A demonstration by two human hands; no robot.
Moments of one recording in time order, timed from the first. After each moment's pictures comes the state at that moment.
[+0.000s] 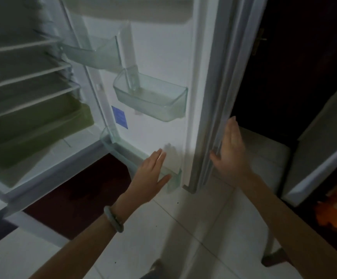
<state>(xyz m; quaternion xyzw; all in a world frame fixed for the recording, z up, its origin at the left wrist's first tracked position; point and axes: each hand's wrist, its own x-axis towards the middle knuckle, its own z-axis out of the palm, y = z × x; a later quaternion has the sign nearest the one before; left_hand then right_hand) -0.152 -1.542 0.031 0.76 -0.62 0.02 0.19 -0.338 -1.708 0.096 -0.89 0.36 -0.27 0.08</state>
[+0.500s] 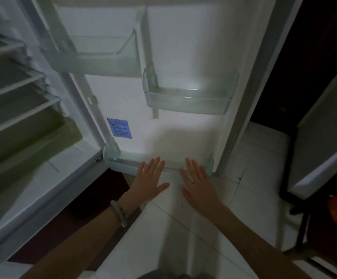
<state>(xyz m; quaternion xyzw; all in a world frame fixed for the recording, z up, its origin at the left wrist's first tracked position) -0.030 -1.630 -0.033 0.77 -0.63 -0.03 0.03 -0.223 -1.706 -0.022 -0.95 0.26 -0.15 -0.01</state>
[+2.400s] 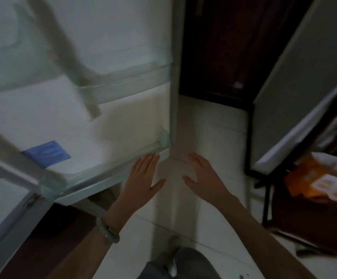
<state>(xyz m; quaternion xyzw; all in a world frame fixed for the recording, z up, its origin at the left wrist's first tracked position) -0.074 -1.790 -0.007 0.66 -0.73 -0.06 0.17 -0.278 -1.856 0.019 -0.85 0.43 -0.18 0.24</state>
